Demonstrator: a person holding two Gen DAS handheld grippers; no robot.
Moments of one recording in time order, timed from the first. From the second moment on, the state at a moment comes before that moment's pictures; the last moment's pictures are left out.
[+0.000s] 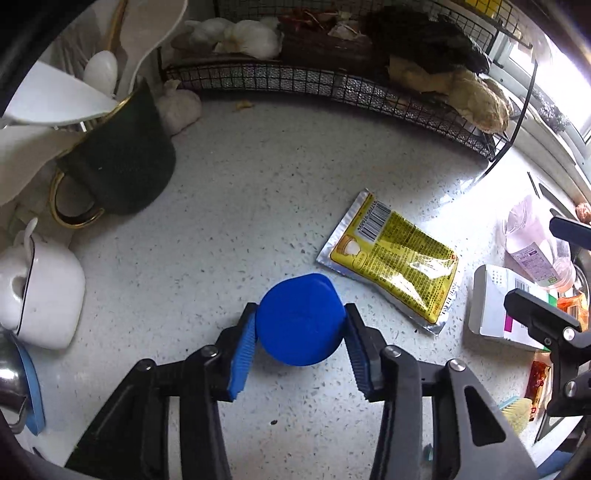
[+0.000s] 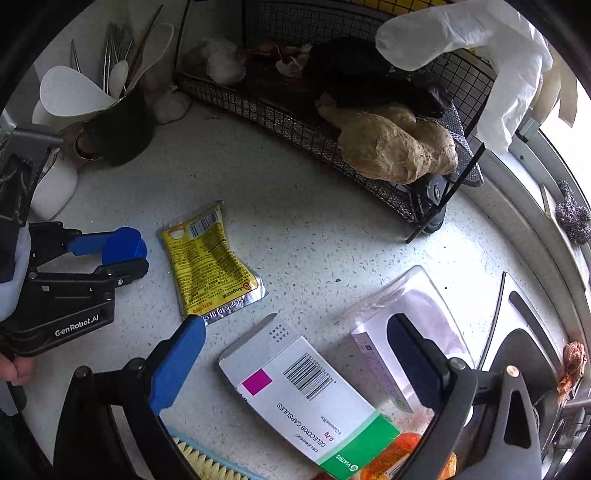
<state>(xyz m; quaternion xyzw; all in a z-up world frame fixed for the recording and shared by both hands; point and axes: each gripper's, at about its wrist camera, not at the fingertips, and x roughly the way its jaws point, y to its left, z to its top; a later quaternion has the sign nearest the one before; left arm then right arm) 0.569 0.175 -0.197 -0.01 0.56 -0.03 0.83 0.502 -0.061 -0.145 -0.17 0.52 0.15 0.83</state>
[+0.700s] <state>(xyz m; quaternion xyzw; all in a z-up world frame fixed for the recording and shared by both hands) 0.551 0.218 -0.190 -0.04 0.54 0.05 0.84 0.546 0.011 -0.195 -0.19 0.56 0.27 0.76</state>
